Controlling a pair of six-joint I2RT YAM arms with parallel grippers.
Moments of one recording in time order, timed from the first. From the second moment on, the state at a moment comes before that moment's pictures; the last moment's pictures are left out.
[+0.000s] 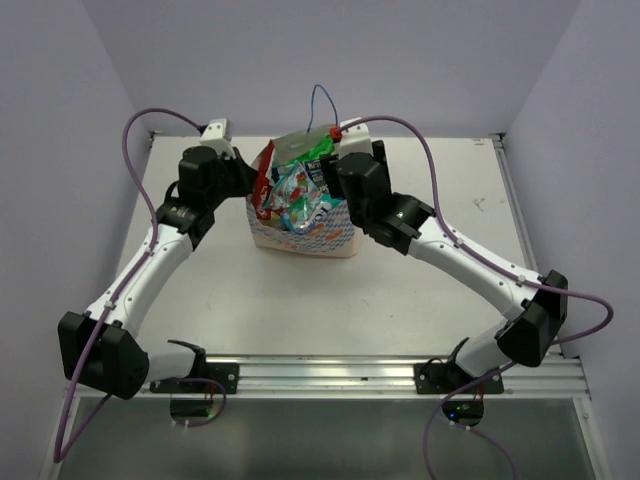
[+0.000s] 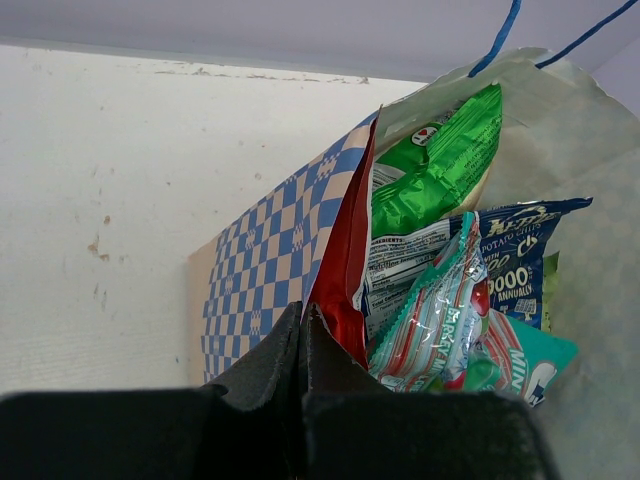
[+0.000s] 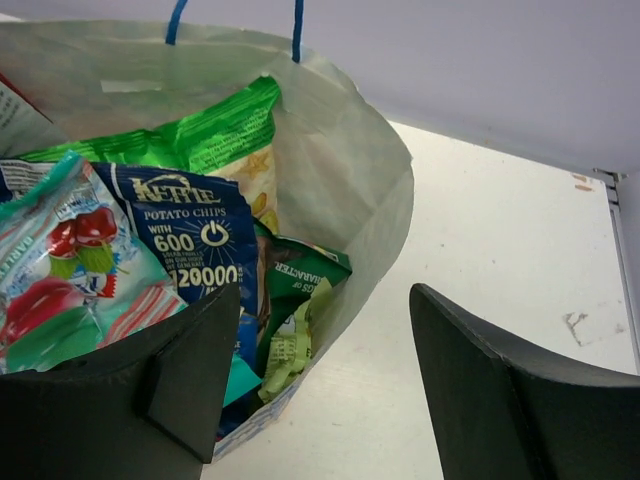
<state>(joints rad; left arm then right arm) -0.28 1.28 1.12 -0.17 0.06 -0.37 0.85 1.50 1.48 -0.31 0.76 0.03</state>
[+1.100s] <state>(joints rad) -0.28 1.17 1.04 -0.18 0.01 -0.43 0.80 1.54 1.46 -0.44 0.71 0.17</state>
